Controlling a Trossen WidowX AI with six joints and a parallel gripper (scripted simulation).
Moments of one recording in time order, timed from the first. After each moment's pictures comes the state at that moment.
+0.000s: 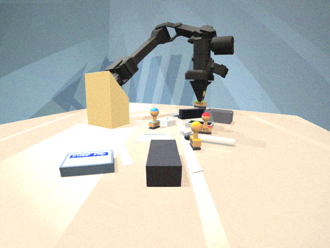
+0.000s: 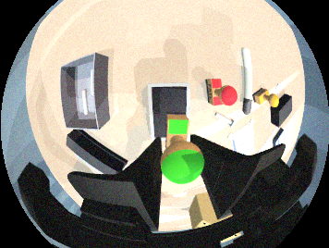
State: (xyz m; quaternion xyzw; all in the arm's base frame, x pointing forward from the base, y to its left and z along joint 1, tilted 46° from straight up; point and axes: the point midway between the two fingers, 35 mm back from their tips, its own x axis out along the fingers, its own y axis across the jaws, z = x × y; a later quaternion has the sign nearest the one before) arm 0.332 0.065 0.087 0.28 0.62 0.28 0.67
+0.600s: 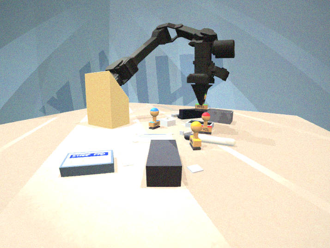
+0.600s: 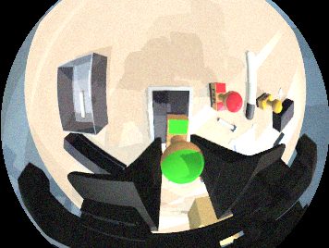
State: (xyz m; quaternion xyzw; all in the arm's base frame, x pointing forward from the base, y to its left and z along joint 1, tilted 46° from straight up) arm 0.336 0.073 0.081 0.28 0.62 0.28 0.68
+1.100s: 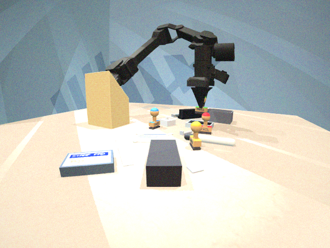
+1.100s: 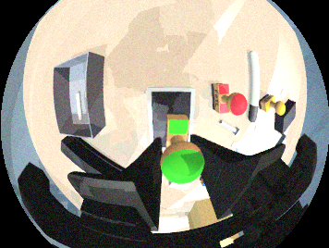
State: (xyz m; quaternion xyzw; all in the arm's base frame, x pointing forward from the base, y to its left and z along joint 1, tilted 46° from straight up) arm 0.338 0.080 0.074 0.28 0.62 0.28 0.68
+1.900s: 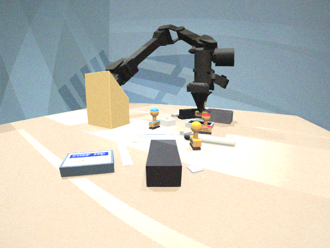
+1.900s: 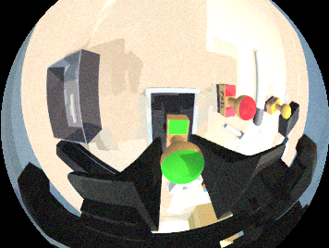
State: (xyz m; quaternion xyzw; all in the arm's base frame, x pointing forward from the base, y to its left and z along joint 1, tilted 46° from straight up) arm 0.339 0.091 0.063 0.28 0.62 0.29 0.68
